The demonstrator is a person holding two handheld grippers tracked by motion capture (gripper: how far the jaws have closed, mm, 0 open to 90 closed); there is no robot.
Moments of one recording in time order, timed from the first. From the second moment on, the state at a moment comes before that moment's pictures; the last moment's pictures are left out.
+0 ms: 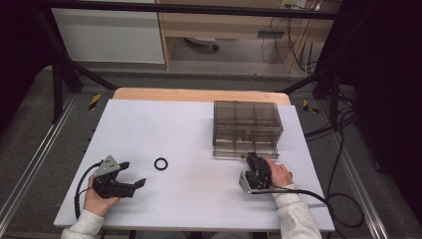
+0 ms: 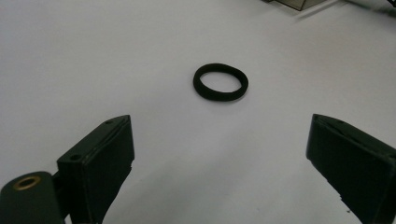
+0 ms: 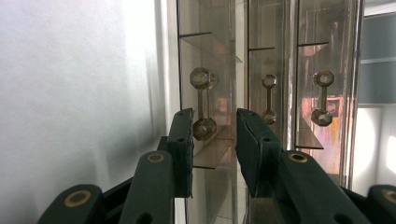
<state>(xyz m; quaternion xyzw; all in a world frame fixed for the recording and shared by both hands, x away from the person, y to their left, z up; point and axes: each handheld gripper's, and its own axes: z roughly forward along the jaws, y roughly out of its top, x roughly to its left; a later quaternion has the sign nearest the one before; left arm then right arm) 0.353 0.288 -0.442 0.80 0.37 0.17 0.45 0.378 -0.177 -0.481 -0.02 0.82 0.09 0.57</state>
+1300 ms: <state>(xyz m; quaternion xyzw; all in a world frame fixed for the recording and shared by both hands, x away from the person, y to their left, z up) 0.353 0.288 -0.442 0.80 0.37 0.16 0.45 0.372 -0.180 -0.476 0.00 0.84 0.11 0.53</state>
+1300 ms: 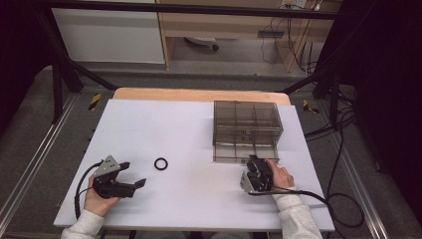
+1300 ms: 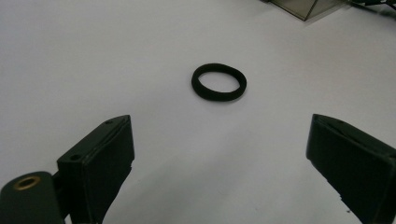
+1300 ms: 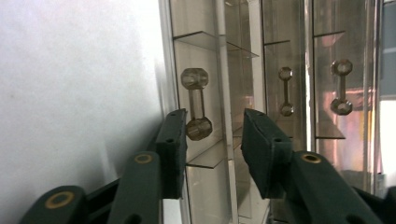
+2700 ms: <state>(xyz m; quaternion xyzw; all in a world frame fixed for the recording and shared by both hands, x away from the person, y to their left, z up) 0.353 0.289 -0.442 0.80 0.37 0.16 0.45 0.373 -0.195 -0.438 0.25 0.85 0.35 0.30</state>
